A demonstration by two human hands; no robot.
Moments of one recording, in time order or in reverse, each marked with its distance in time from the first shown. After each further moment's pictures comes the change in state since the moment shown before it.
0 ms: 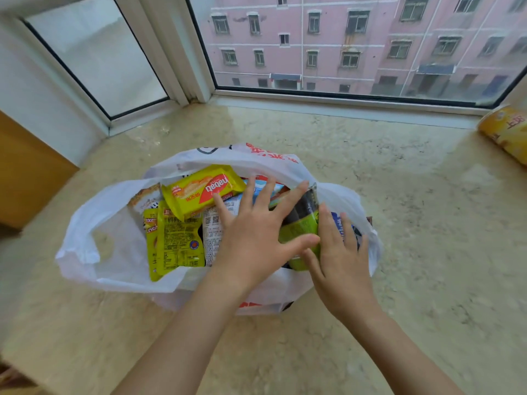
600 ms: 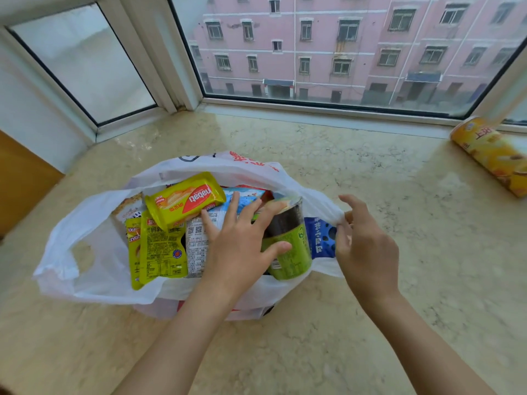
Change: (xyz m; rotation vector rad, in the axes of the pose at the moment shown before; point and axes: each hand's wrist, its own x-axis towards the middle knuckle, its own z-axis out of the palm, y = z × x) left_hand -0.001 0.009 0.014 -0.018 0.055 -0.034; right_hand 0.020 0.029 -0.056 -0.022 0.471 0.001
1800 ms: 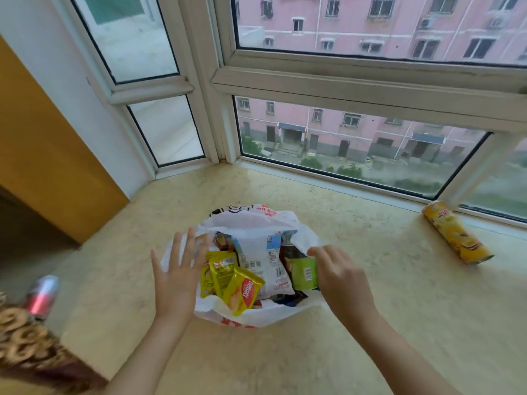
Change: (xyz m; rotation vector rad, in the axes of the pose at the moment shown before) left_hand -0.101 -0.116 -0.086 0.423 0.268 -0.238; right_hand 0.006 -0.106 -0.103 -0.183 0.017 -0.601
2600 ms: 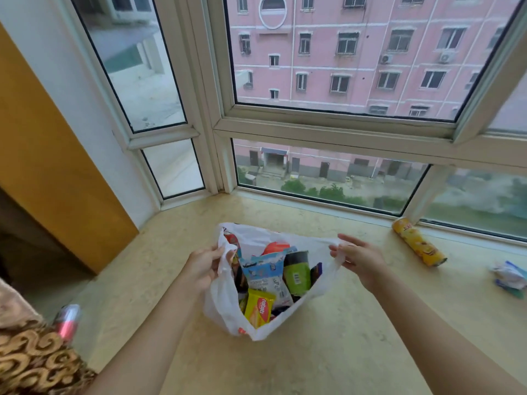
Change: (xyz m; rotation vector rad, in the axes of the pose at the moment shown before) left_hand 0.058 -0.026 -0.138 -1.981 -0.638 -0.790; right_hand 0.056 0.009 -0.102 1.244 -0.171 1.306
